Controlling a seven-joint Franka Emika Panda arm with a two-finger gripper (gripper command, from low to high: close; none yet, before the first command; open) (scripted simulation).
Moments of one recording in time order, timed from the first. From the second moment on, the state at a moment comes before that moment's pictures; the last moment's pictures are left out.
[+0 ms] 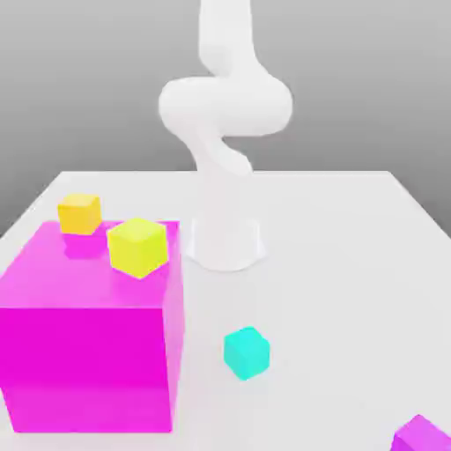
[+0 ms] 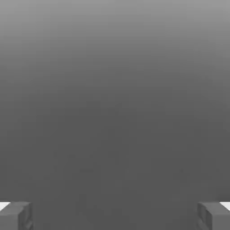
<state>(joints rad) 0.01 -0.73 0.00 -2.36 -0.01 2.35 0.76</state>
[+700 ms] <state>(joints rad) 0.13 0.06 -0.03 -2.89 0.01 2.95 0.31</state>
